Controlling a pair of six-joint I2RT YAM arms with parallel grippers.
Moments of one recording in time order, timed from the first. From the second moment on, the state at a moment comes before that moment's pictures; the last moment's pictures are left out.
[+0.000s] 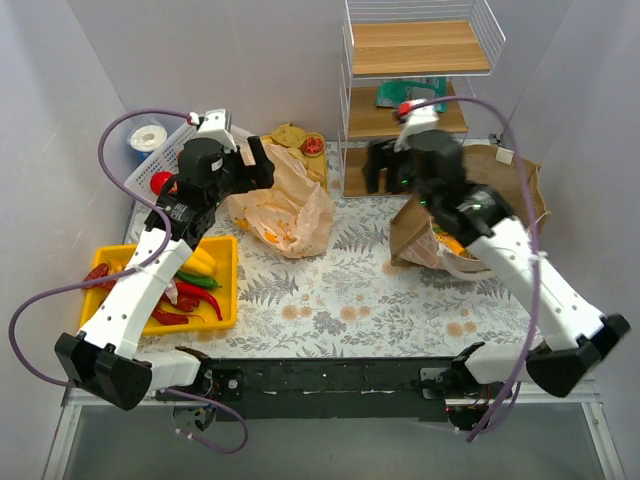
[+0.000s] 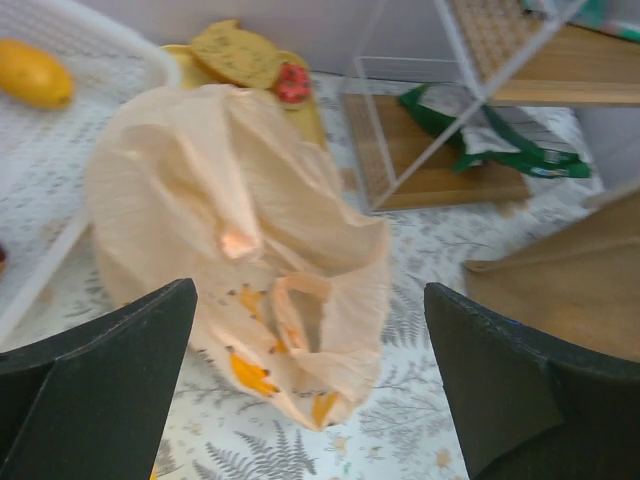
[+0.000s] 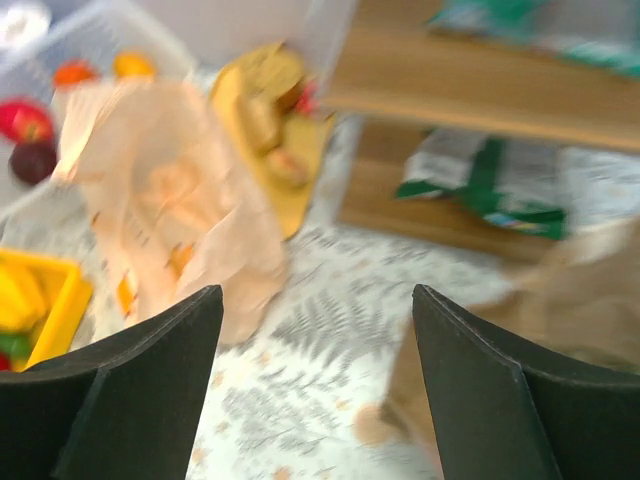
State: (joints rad) left arm -0.42 1.25 1.36 -0.41 -0.07 -0.37; right arm 0.59 1.25 1.56 -0.58 0.23 0.18
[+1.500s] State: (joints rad) left arm -0.21 1.45 1.09 -0.08 -0.06 -0.25; right arm 0.85 1.83 1.39 -0.25 0.31 0.46
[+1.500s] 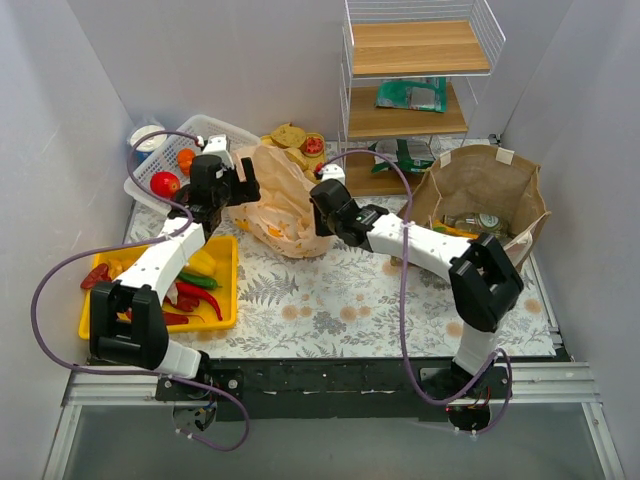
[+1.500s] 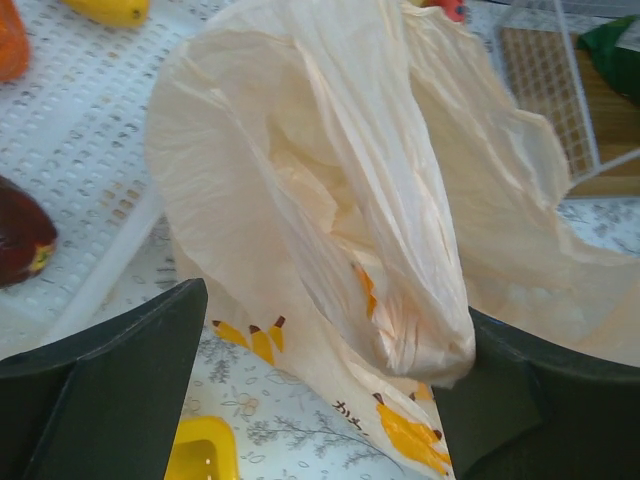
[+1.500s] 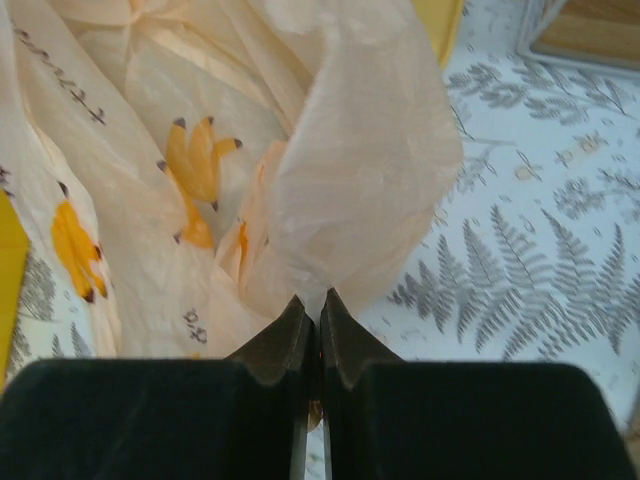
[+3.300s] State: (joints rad) left arm -0.49 1.18 0.84 -0.17 0.24 -0.33; right arm 1.03 1.55 1.16 -0.70 0.53 0.30
